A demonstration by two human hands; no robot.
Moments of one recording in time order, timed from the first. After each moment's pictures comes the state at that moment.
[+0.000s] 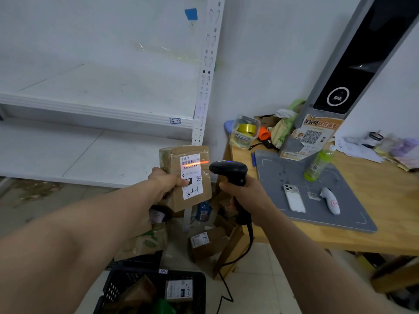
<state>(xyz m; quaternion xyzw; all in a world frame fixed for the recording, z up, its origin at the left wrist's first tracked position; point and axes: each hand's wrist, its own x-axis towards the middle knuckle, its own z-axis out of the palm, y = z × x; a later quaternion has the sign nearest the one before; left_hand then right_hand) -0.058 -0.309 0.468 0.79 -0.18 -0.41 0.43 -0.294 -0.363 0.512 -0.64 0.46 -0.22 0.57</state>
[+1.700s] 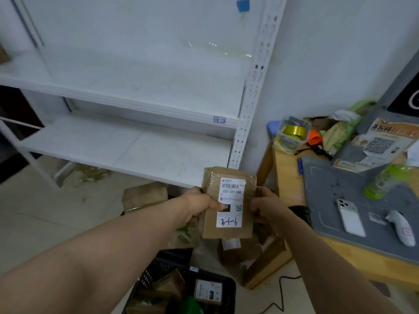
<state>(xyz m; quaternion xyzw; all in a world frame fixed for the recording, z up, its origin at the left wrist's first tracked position) -0.059 -0.263 0.455 0.75 -0.20 -0.51 0.37 -0.231 -0.392 0.444 -0.61 0.50 -0.09 0.60</state>
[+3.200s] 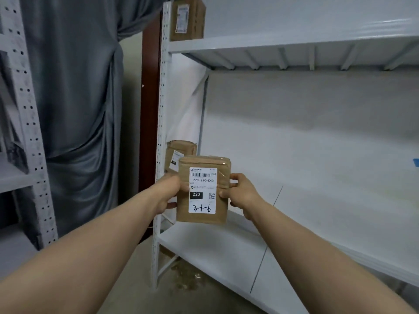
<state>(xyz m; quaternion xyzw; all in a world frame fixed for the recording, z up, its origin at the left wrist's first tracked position) 0.583 0.203 0.693 0.71 -0.14 -0.19 0.66 0.481 0.023 0.694 -0.79 0.20 -0.20 0.55</state>
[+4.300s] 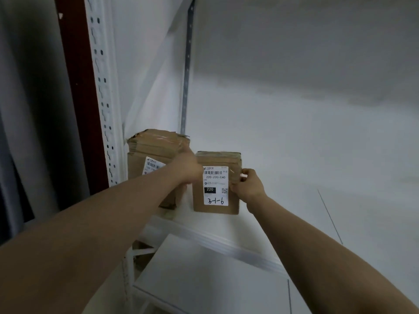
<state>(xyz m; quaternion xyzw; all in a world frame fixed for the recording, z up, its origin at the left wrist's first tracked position) 1.081 -0.069 0.665 0.86 -0.34 -0.13 0.36 0.950 -0.215 0.608 -0.74 0.39 -0.27 0.47</state>
